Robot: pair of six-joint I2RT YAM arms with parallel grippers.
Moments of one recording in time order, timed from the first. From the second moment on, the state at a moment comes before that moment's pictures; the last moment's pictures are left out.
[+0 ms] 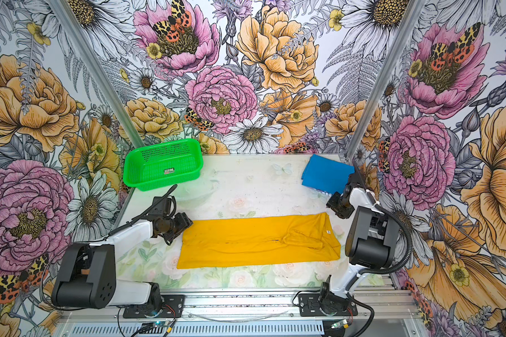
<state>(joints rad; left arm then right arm) -0.07 1.41 0.66 -0.37 0.16 -0.69 -0.35 1.70 1.15 -0.71 -0.26 0.38</state>
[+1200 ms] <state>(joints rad) -0.07 1.50 0.71 -0.34 0.00 -0.68 -0.27 1.84 1.25 -0.72 -0.17 0.36</state>
